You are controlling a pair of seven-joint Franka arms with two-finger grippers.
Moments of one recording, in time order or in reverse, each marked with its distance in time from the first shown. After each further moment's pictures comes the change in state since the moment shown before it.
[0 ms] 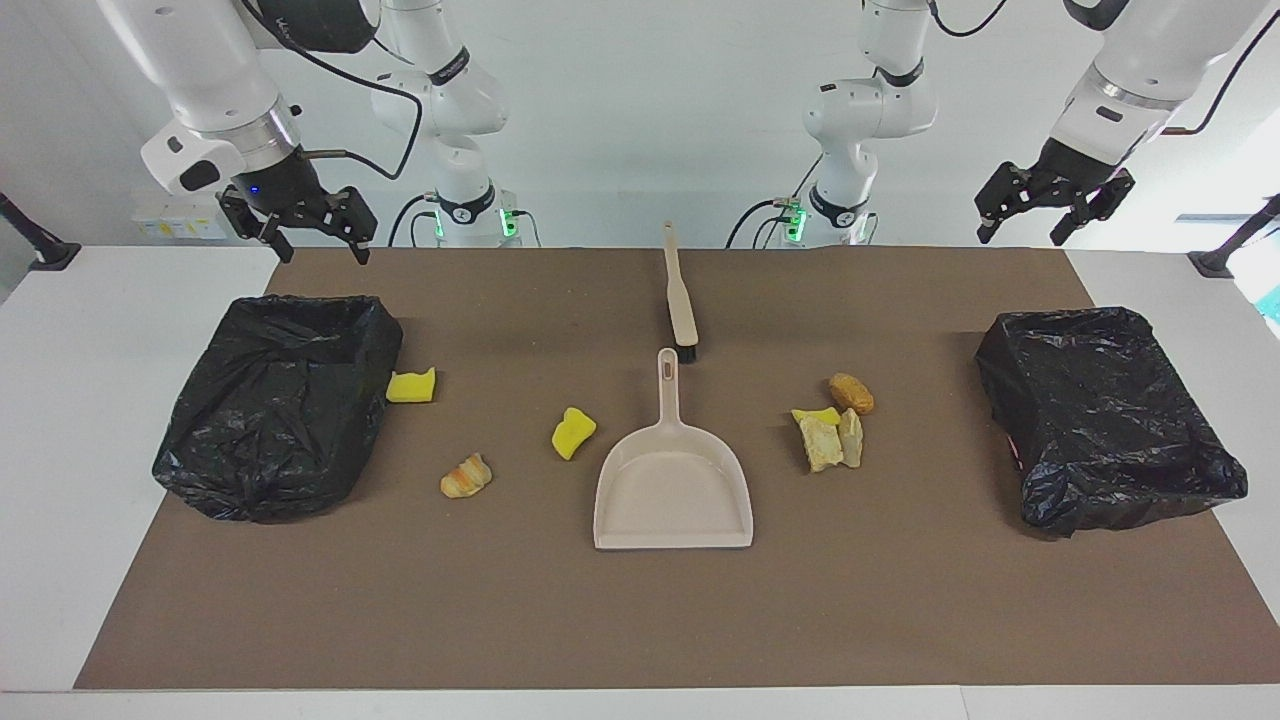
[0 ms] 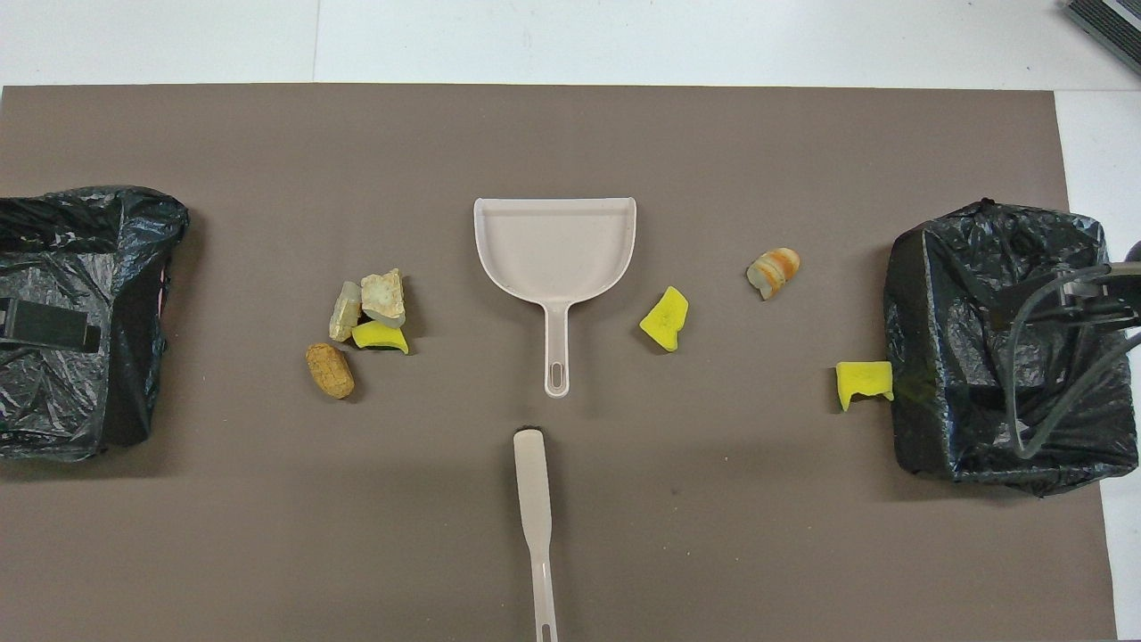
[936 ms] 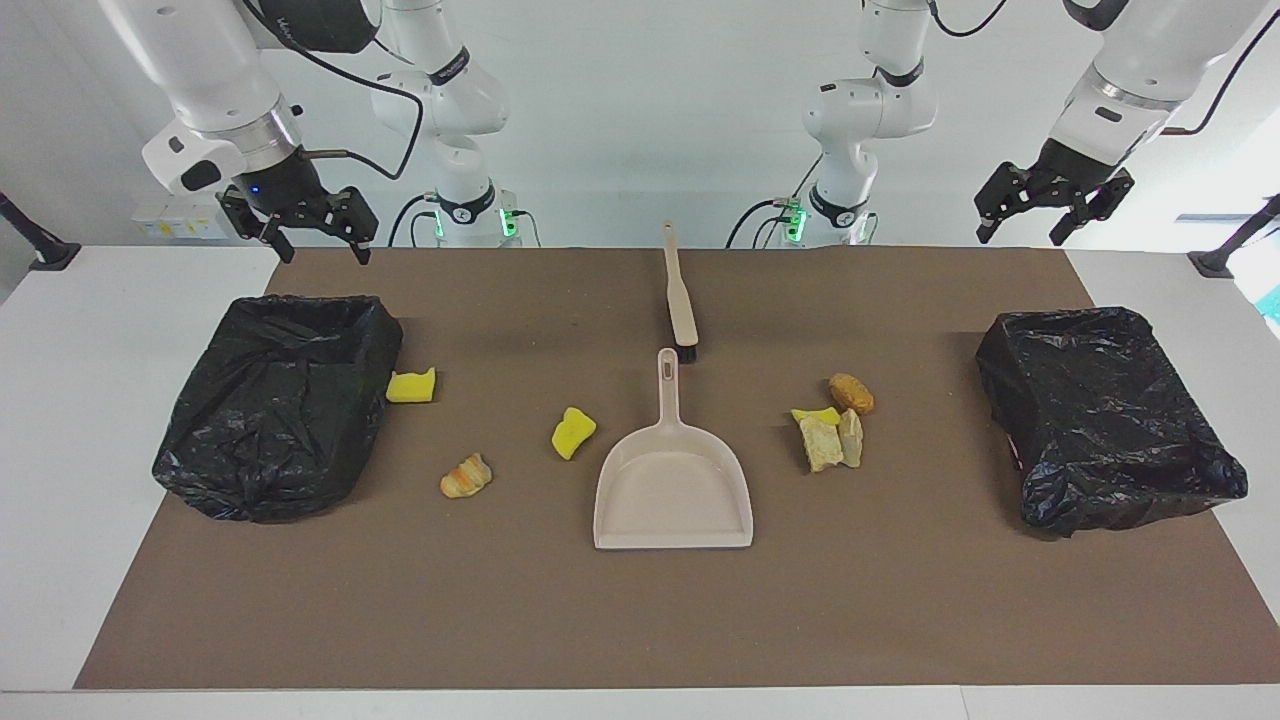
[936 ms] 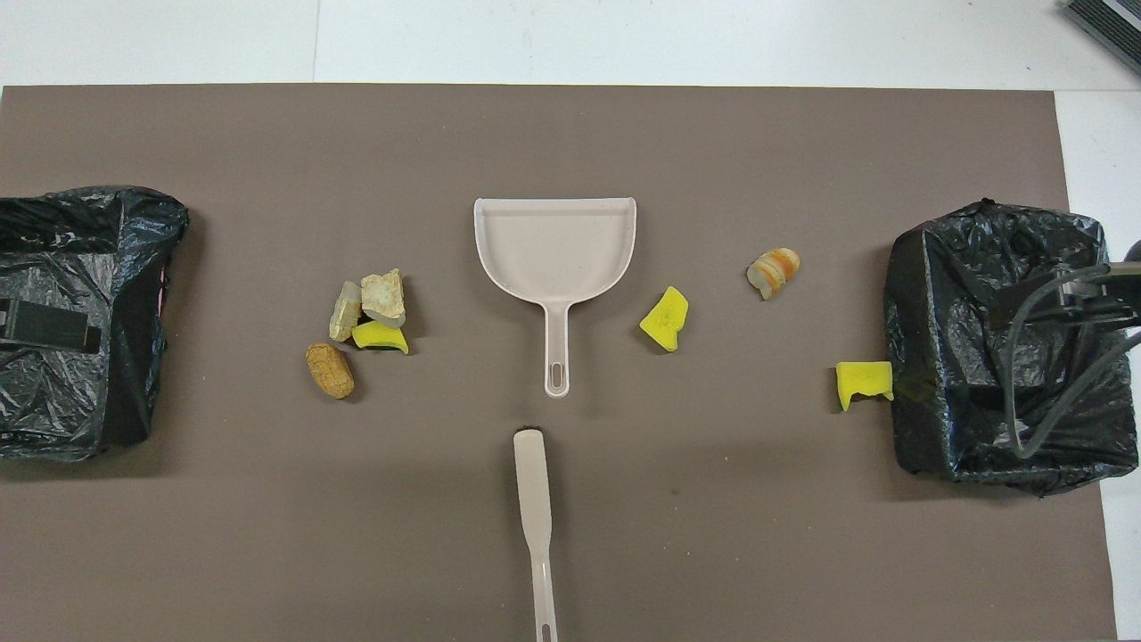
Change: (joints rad) left arm 0.000 0.000 0.000 -0.001 0.000 -0.001 0.000; right arm 0.000 0.000 0.000 0.000 0.000 0.001 0.002
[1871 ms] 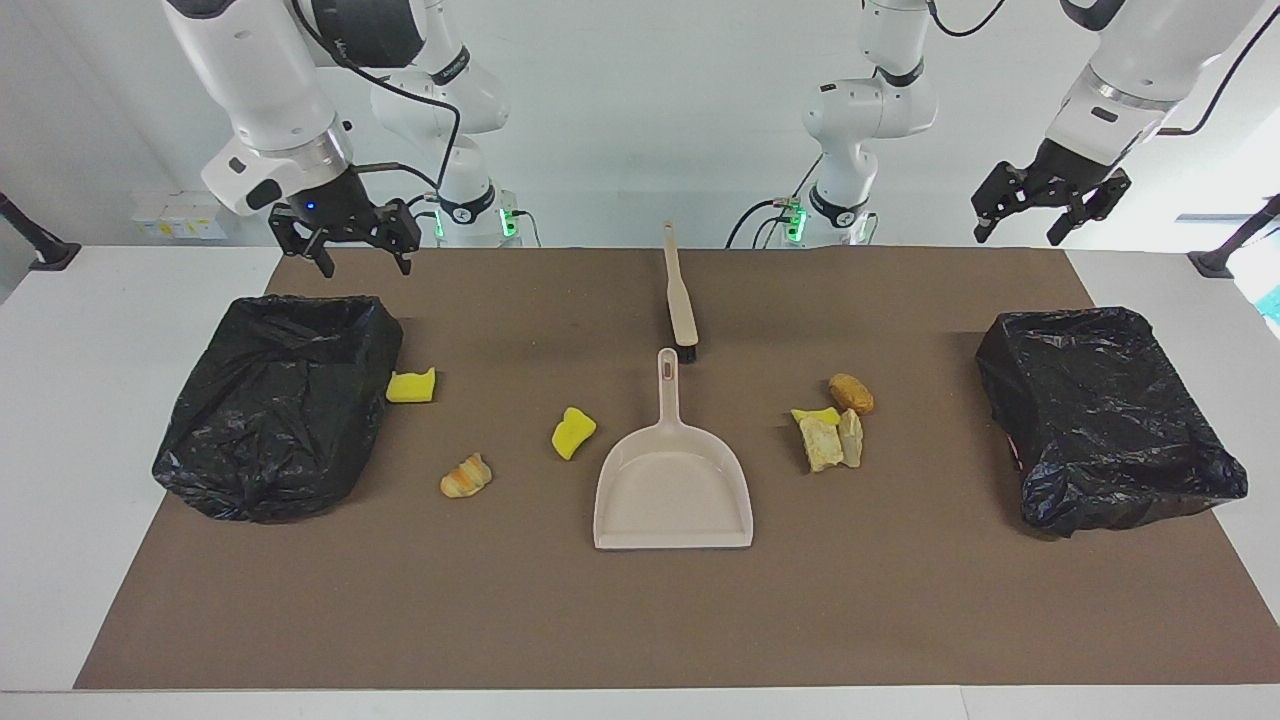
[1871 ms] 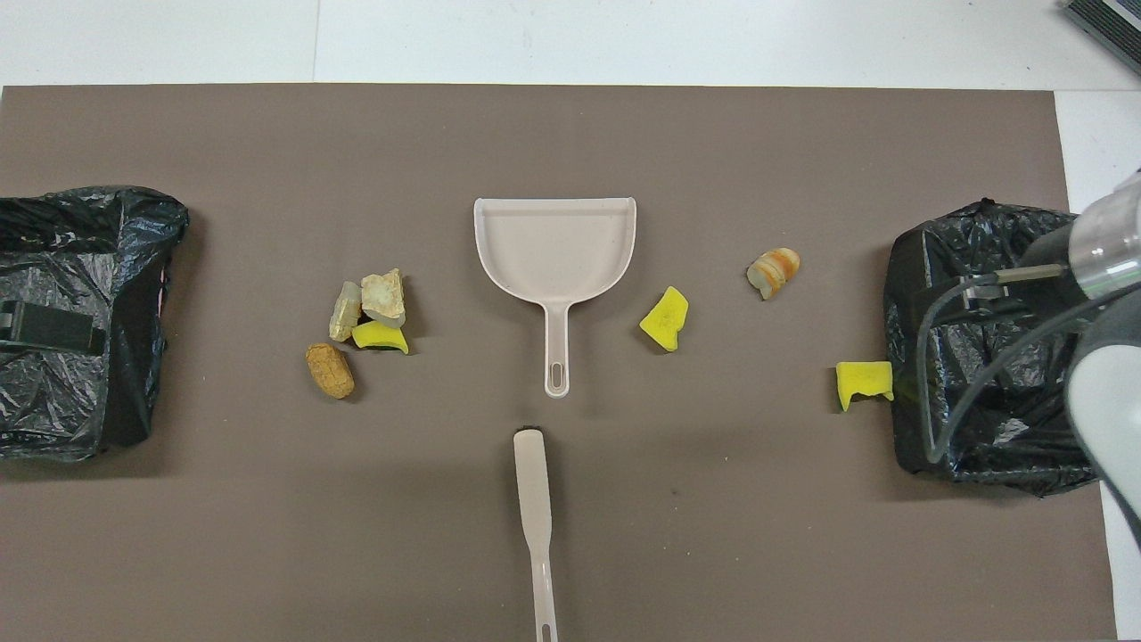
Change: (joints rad) left arm 0.000 -0.003 -0.007 -0.006 0.000 -0.001 0.000; right arm 0.118 0.029 0.007 -0.037 0.005 0.064 0.036
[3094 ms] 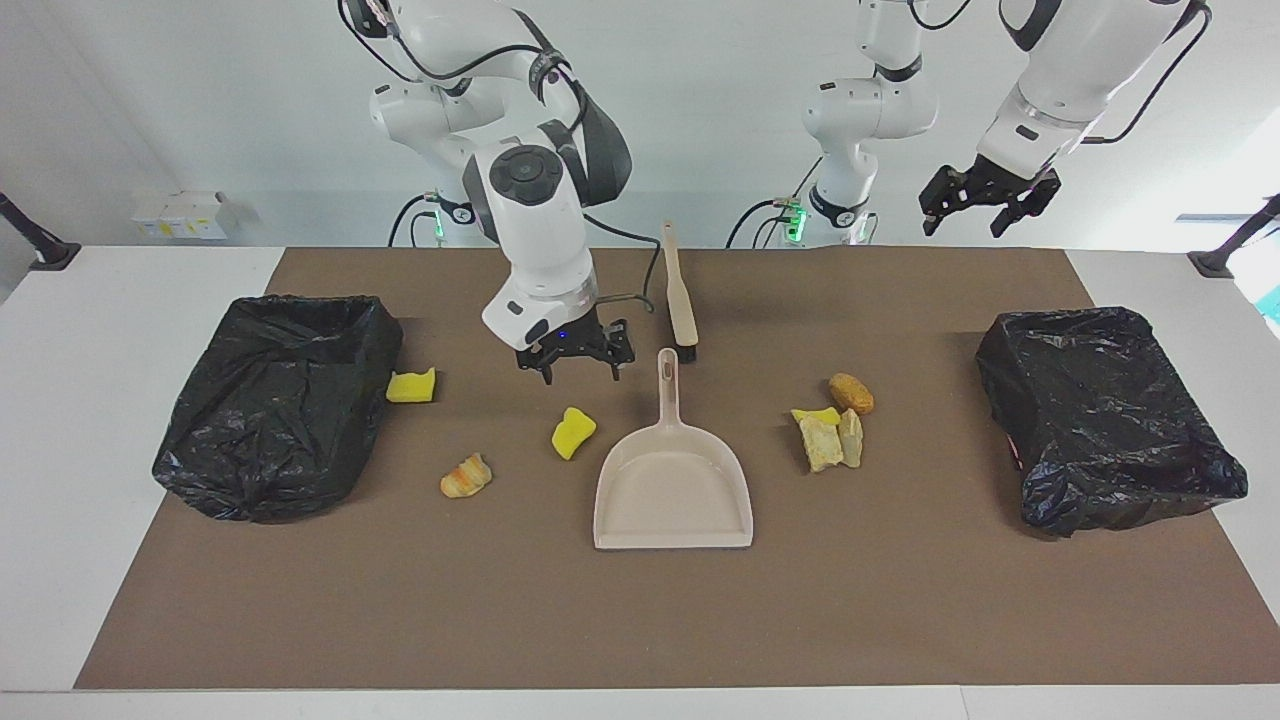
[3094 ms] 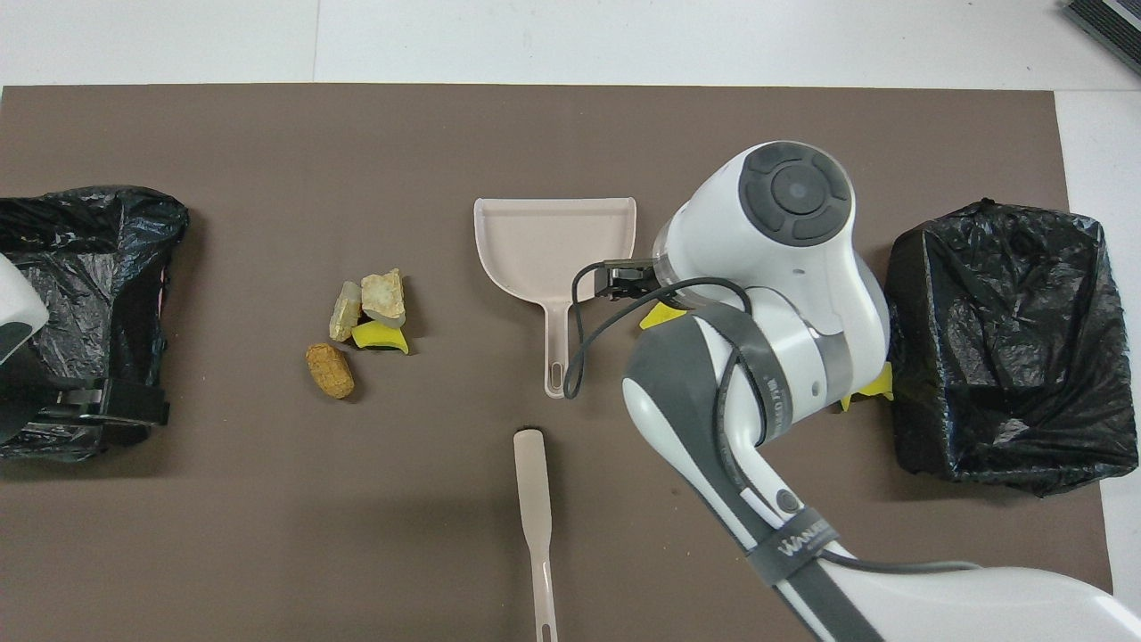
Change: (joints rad) left arm -0.044 -0.126 -0.015 -0.225 -0.004 0.014 -0.073; right arm 0.357 0.301 0.007 -0.010 0.057 0.445 0.411
